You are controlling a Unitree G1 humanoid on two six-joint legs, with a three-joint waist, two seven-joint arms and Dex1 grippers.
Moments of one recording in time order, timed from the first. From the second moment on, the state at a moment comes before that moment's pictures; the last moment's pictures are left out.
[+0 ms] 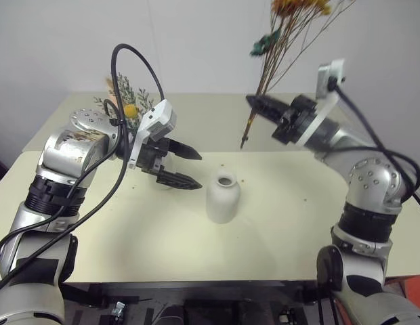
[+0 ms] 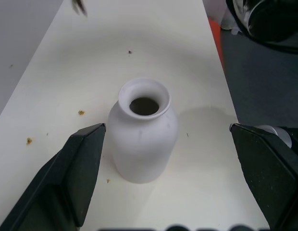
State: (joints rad) left arm -1.02 0.79 -0.21 0.05 -0.42 0.77 -1.47; right arm -0.87 -0.32 -0.31 -0.24 0.66 1.01 0.59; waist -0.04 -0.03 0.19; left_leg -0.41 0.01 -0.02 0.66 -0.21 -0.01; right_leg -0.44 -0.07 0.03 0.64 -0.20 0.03
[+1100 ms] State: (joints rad) left arm -0.97 0.80 -0.21 0.01 -0.44 0.79 -1.45; right arm -0.70 -0.33 -0.04 -0.24 0.68 0.78 0.67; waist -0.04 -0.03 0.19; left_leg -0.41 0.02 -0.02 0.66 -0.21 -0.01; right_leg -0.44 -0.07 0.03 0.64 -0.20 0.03
